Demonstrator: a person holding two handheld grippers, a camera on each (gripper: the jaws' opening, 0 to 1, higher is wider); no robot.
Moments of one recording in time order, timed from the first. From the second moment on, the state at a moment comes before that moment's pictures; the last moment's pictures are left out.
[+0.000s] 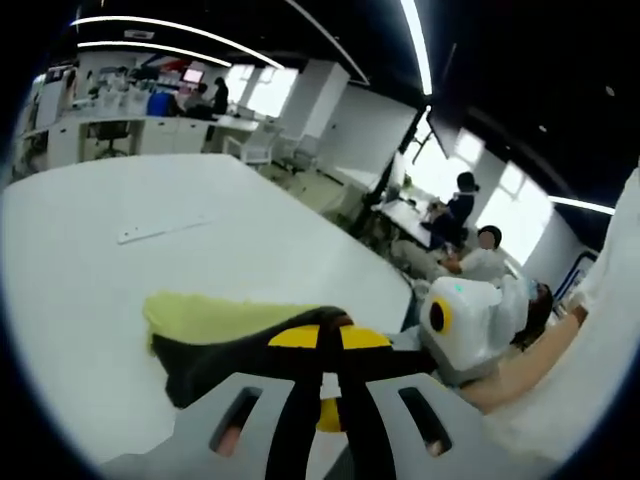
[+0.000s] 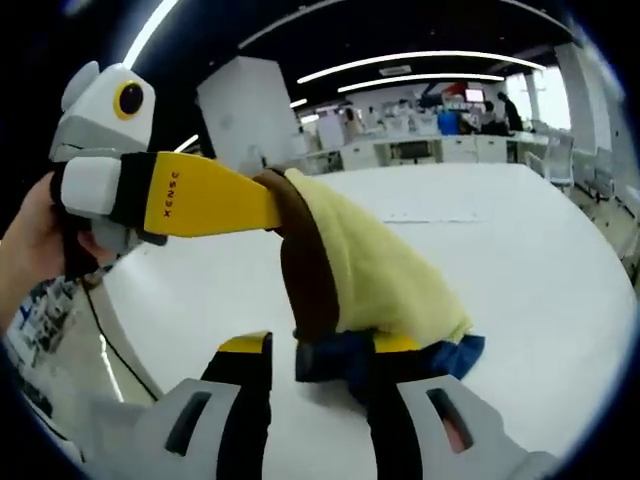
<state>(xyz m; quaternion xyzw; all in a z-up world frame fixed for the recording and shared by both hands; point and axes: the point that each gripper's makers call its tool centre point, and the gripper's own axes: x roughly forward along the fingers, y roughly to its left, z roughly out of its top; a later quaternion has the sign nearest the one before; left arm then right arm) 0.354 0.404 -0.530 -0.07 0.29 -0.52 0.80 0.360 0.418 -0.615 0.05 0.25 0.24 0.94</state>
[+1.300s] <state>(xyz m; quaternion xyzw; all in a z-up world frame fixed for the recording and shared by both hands) 0.361 0.412 -0.523 -0.09 0.28 -0.50 0.81 0.359 0.383 -0.615 0.01 0.24 0.21 0.95</state>
